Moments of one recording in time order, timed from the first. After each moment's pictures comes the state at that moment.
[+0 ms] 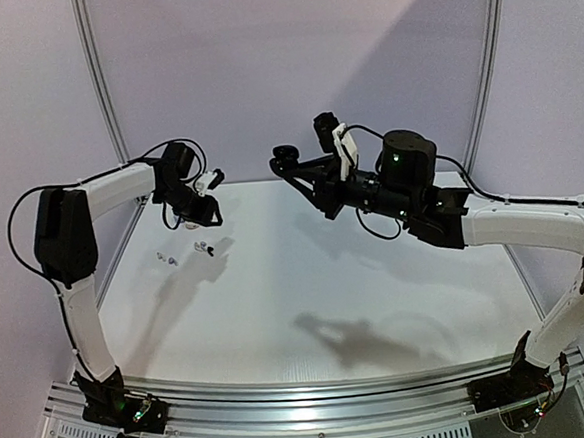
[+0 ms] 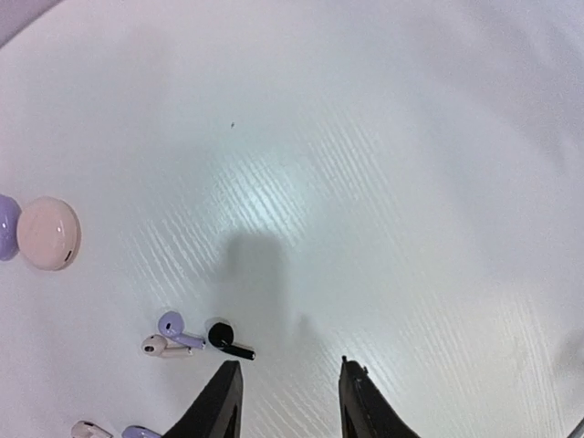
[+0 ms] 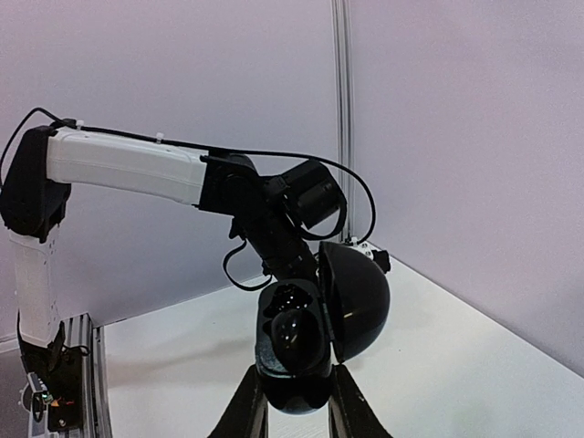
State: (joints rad) left arm -0.28 2.01 1.67 -0.74 0.22 0.17; right arm 0.91 1.55 1.19 0.38 -0.13 0.09
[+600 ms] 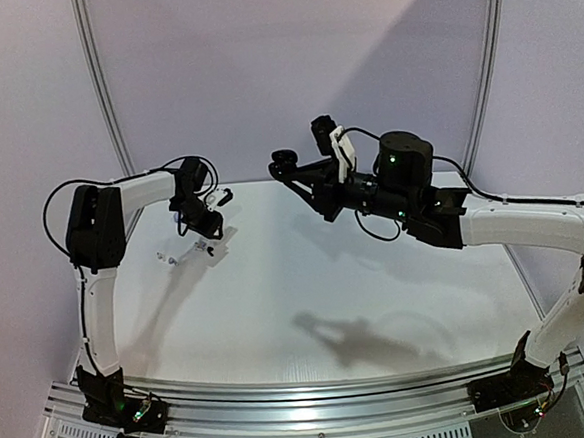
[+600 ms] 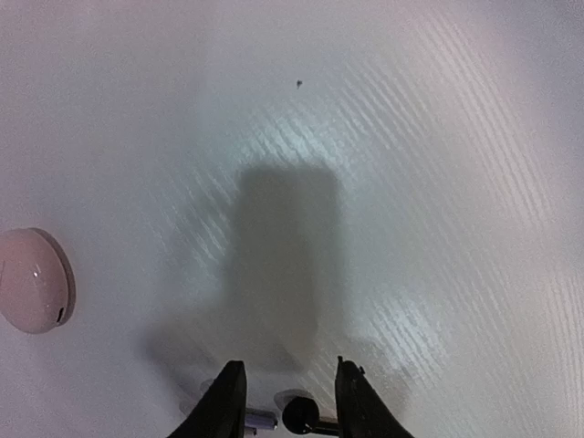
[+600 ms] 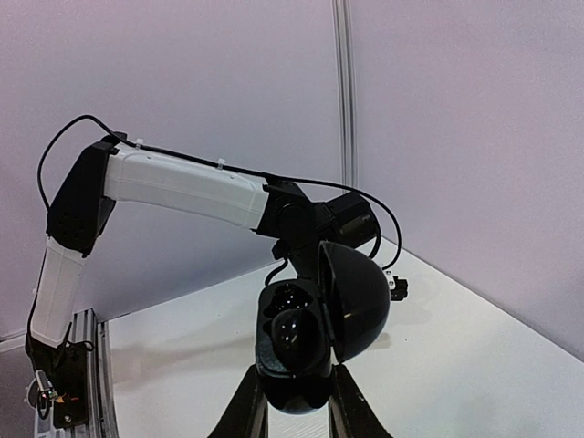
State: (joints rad) left arm -0.26 2.28 1.85 -0.78 0.10 0.33; right arm 0.91 1.55 1.19 0.36 -0.14 0.11
